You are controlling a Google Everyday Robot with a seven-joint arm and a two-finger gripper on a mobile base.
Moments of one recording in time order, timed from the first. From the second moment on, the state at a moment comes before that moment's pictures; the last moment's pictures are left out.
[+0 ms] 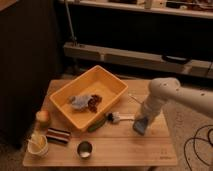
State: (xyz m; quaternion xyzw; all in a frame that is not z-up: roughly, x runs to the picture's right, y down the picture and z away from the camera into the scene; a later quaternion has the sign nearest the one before) arm 0.211 0.155 0.763 -0.30 0.23 0.75 0.55
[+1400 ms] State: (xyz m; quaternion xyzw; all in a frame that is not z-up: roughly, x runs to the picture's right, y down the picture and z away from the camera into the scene) arm -0.009 -0.065 0.709 -0.39 0.00 0.69 0.61
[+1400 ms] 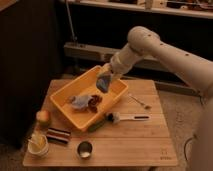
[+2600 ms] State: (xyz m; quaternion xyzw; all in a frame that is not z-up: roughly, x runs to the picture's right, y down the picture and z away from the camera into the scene) arm -0.007 0.016 0.930 -0.43 0.07 0.67 0.60
